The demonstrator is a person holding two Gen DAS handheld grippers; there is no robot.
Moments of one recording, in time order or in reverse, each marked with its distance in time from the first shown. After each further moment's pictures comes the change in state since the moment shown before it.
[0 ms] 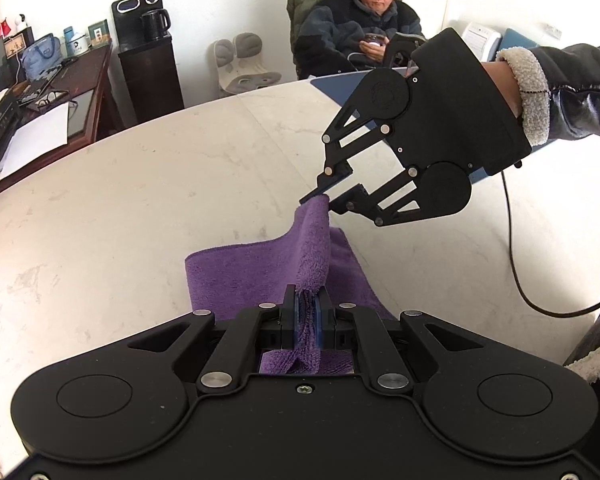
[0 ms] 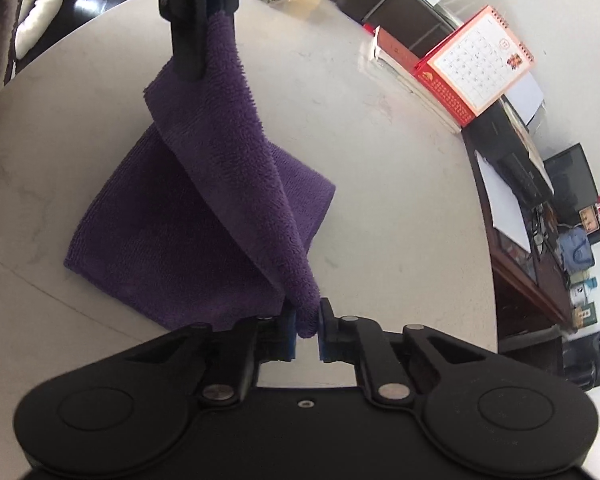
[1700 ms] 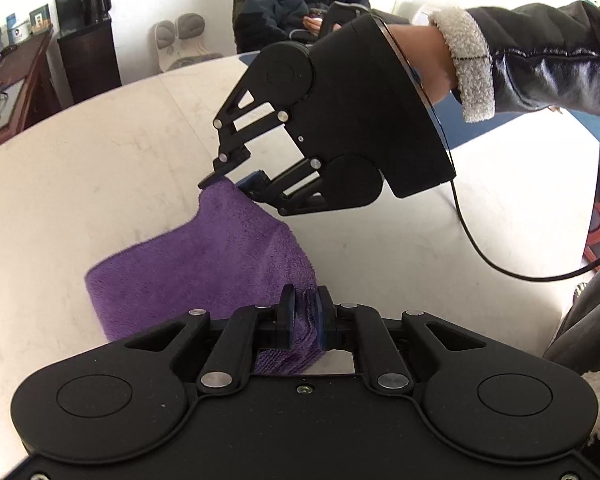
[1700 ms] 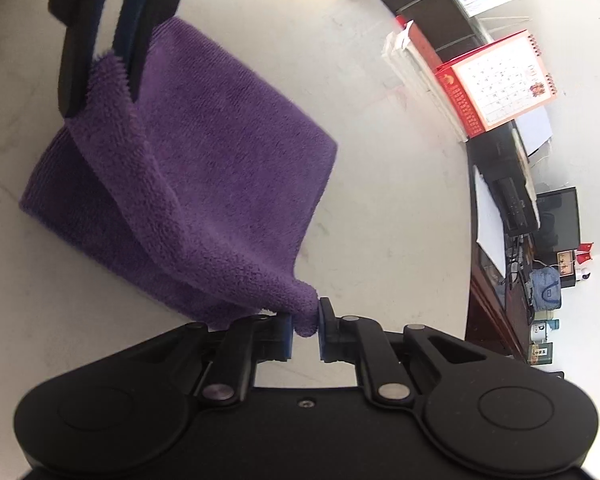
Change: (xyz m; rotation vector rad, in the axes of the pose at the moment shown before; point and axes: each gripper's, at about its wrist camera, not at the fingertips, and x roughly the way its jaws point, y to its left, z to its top) left arm 0.069 -0.035 0.001 0.064 0.060 -0.131; right arm 0.032 0.011 -0.013 -0.179 0.051 -0.090
